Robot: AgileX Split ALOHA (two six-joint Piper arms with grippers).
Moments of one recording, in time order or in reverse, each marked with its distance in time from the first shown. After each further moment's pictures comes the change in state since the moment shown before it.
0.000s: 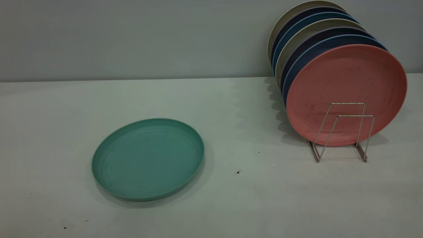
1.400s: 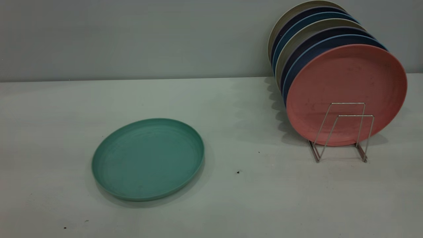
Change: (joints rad) left arm 0.000 0.806 -0.297 -0.078 -0.276 -0.105; right arm 0.000 0.659 -0.200 0.253 -0.248 -0.183
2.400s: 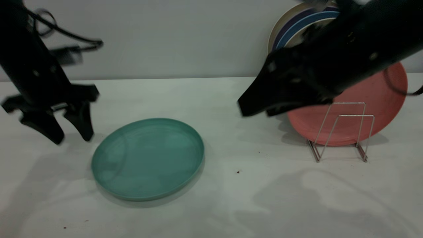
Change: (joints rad) left arm 0.000 1.355 -0.520 -0.052 -0.226 0.036; right arm 0.362 1.064 -0.160 1.096 -0.359 -1.015
